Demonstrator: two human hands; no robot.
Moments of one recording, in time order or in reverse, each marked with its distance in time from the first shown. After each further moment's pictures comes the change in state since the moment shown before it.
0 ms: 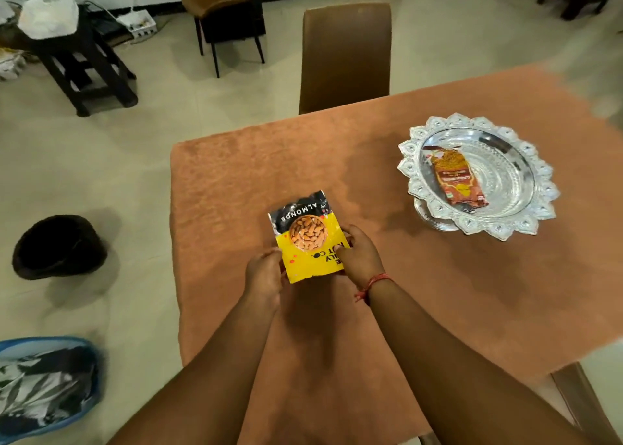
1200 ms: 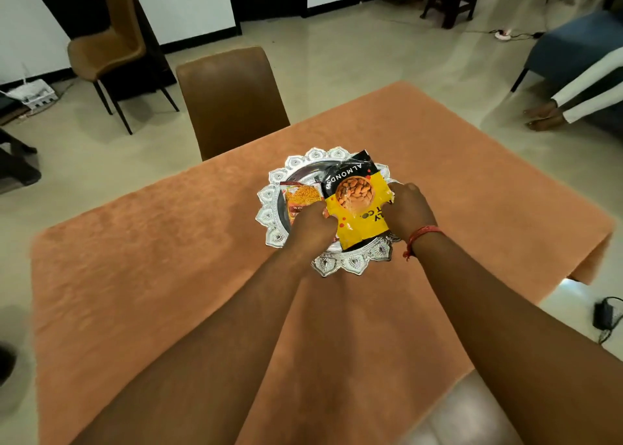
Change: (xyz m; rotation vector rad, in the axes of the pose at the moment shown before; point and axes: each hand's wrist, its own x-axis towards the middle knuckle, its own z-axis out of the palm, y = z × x) left_hand -0.103 0.046 0.336 0.831 -0.534 0.579; right_hand 0.074 -0.018 -0.351 -0.625 0.440 -0.036
